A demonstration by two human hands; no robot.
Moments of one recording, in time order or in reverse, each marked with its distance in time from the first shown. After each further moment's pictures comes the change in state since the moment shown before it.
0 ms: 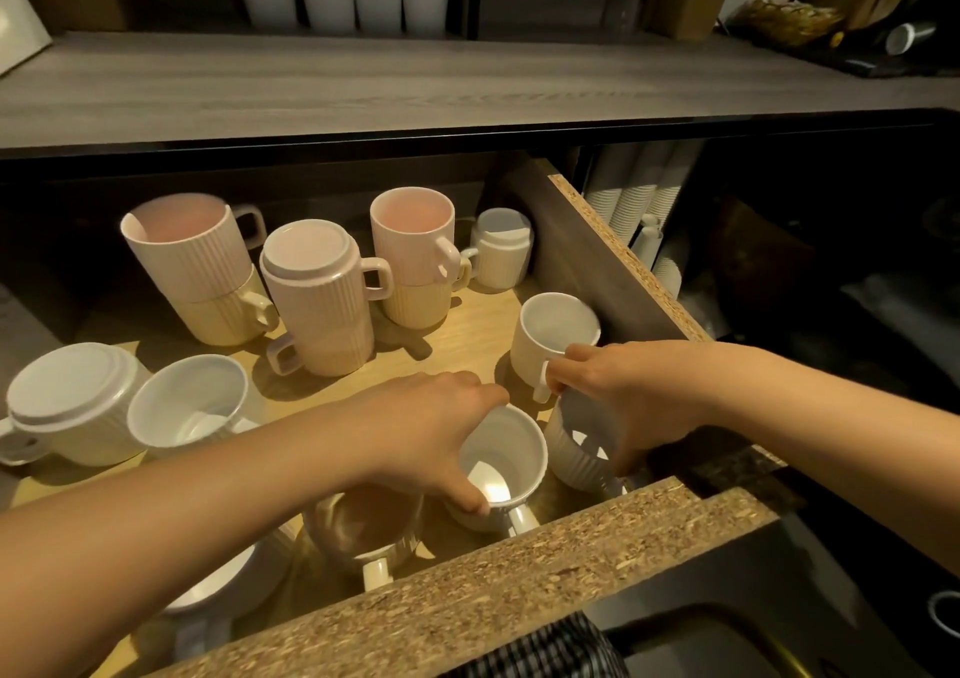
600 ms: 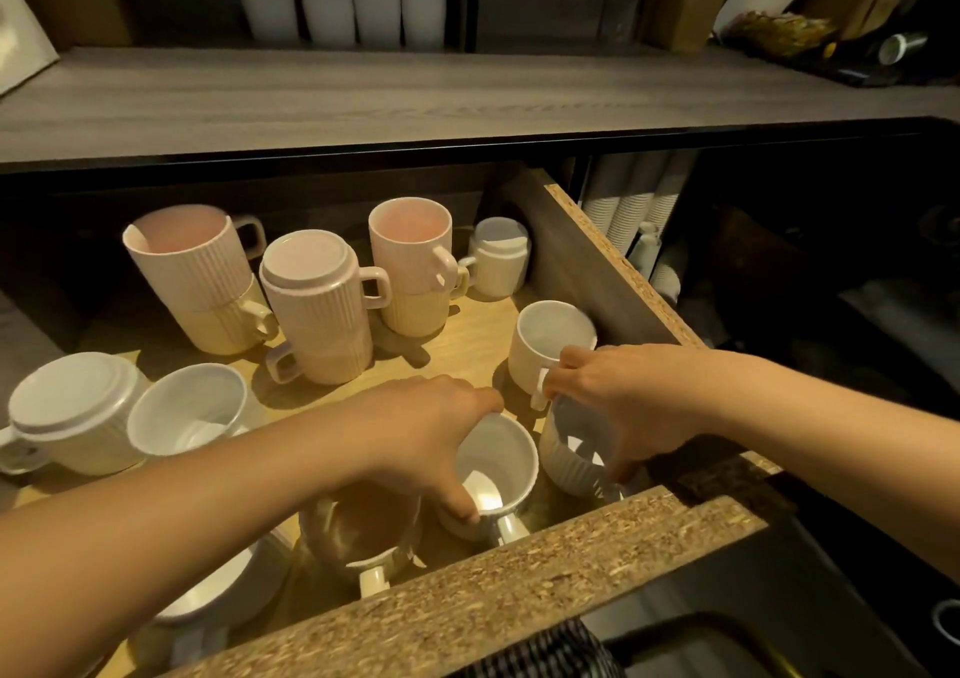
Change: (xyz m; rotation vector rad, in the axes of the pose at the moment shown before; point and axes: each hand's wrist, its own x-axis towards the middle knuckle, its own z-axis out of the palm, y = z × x) left_hand 0.002 0.000 -0.005 0.022 -0.037 -0.046; right_hand -0.003 -0.003 -0.002 -0.065 0.050 0.008
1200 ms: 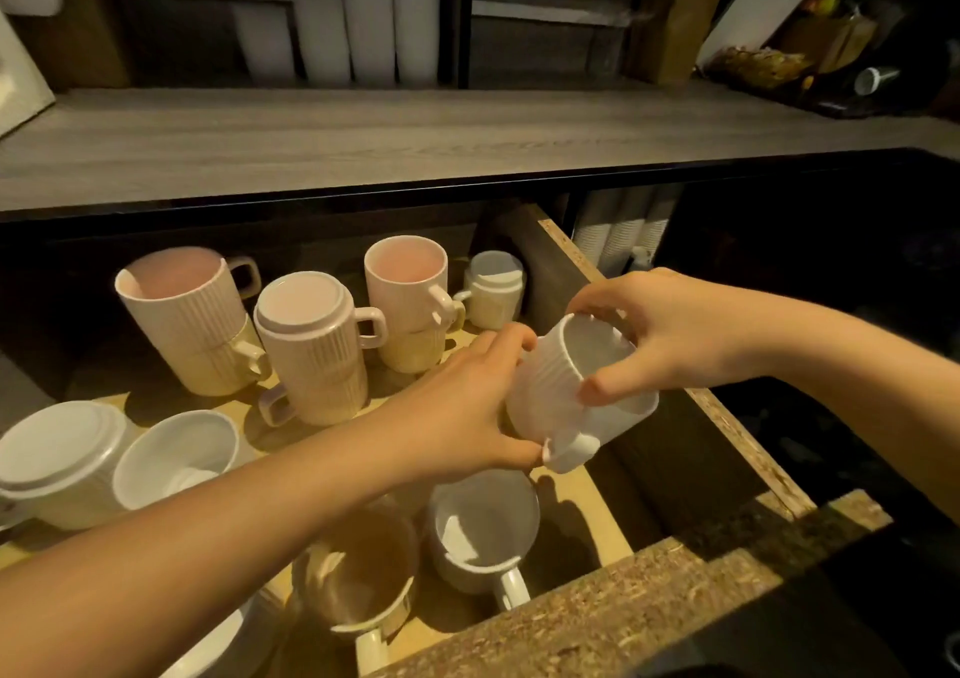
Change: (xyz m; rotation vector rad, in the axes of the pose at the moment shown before) left_hand 0.019 0.007 -0.024 -0.400 0.386 0.122; right_hand -0.027 0.018 -0.063 0.409 0.310 0.177
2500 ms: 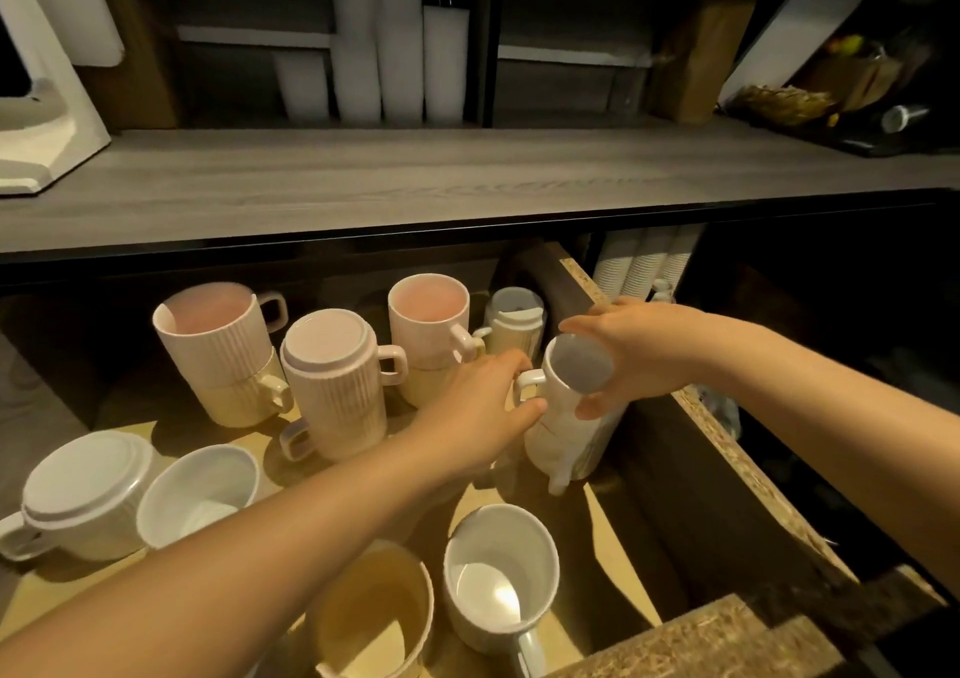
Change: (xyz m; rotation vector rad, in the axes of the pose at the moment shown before) left_hand 0.033 -0.019 0.008 -0.036 0.204 -0.210; right_hand 0.060 0.009 0.007 -0.407 -0.053 0.043
